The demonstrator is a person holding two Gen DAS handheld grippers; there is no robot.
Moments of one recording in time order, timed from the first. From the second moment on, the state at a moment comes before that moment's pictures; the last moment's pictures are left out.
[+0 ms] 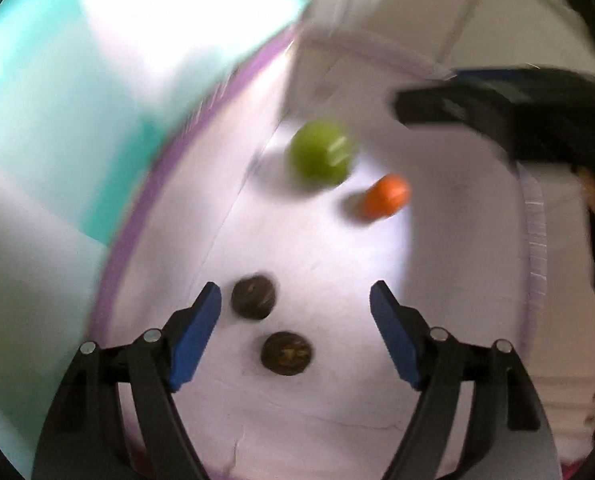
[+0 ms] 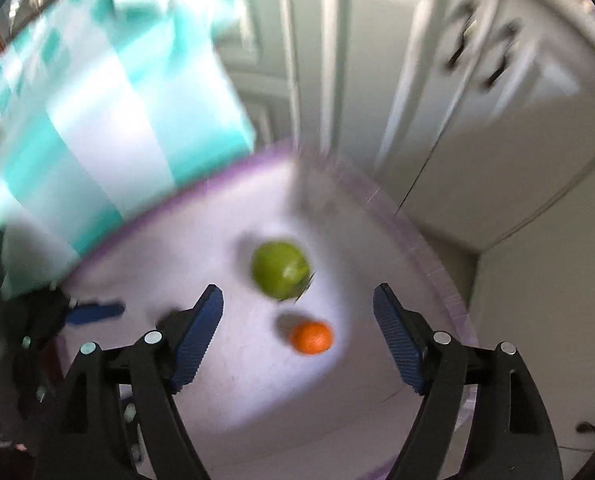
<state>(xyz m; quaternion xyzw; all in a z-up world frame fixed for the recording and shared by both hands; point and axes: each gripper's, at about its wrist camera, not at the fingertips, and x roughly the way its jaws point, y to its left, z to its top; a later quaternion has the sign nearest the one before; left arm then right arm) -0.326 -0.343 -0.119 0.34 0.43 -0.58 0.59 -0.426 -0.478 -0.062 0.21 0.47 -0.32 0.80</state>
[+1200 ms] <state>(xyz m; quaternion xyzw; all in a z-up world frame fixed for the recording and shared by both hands) 0.057 0.103 0.042 -0.18 0.29 0.06 0.94 0.136 -0.160 0.053 0.19 0.38 -0.01 0.91</state>
